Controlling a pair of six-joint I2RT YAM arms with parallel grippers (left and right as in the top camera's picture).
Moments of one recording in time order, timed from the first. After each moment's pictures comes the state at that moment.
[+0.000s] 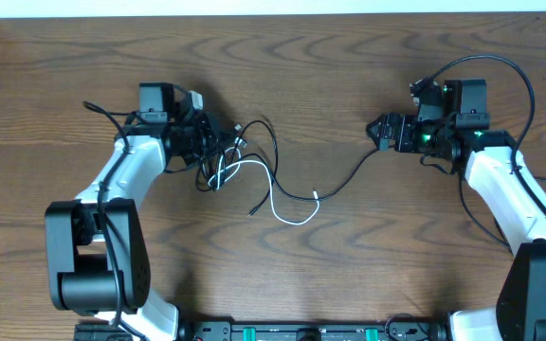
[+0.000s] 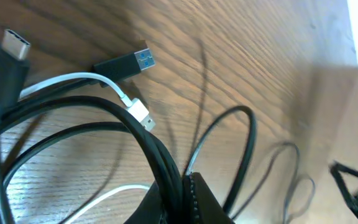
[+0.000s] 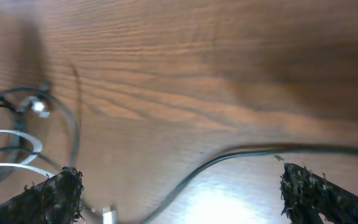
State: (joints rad) left arm 0.02 1.77 1.07 -0.40 0.67 -0.54; right arm 0.05 1.61 1.04 -0.40 -0.46 0.23
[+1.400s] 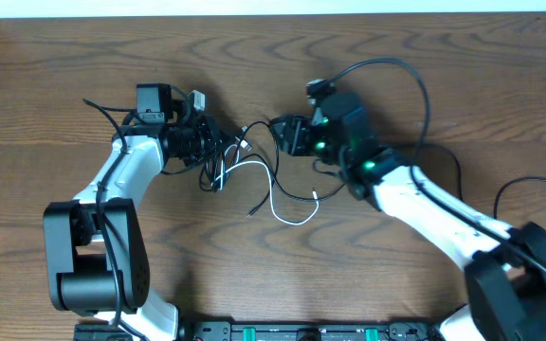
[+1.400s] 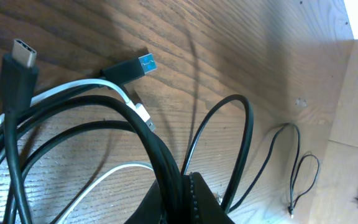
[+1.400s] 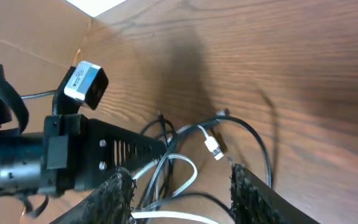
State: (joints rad) left arm 0.03 1.77 1.07 -0.42 0.70 -0.44; right arm 0.60 1.70 1.03 0.14 -0.25 0.72
